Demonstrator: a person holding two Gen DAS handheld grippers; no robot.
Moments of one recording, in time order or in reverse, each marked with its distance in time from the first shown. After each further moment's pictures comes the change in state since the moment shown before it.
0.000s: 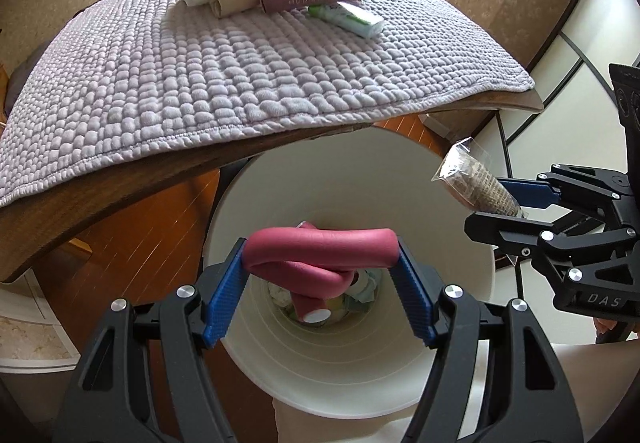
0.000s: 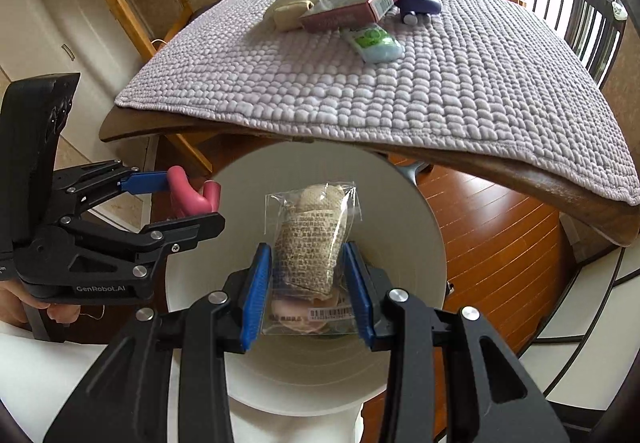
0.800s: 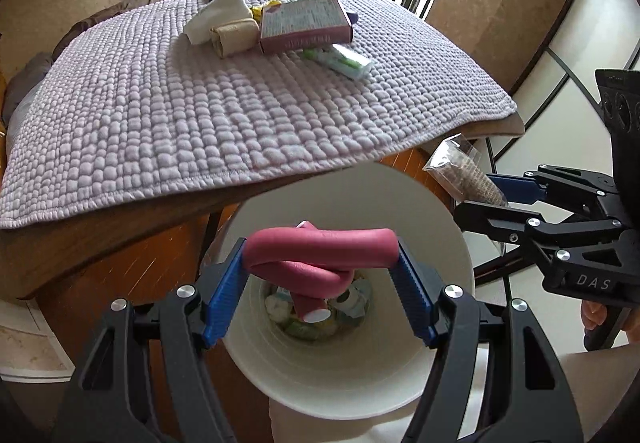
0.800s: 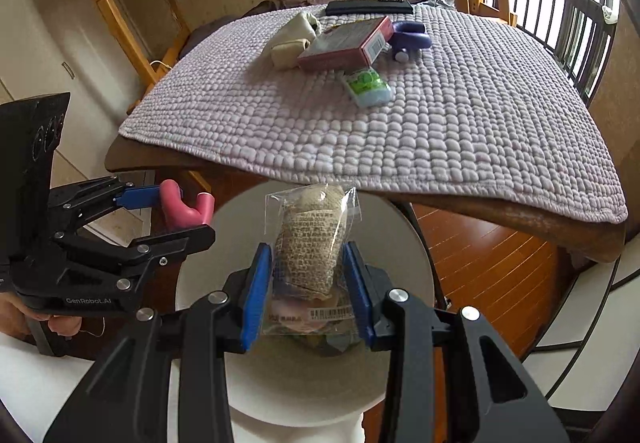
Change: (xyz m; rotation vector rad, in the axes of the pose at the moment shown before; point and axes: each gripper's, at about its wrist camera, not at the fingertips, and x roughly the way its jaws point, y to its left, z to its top) left arm -0.030 0.003 0.011 0.006 -0.066 -0.035; right arm -0.024 0.003 0.016 0.015 -0.071 -0.008
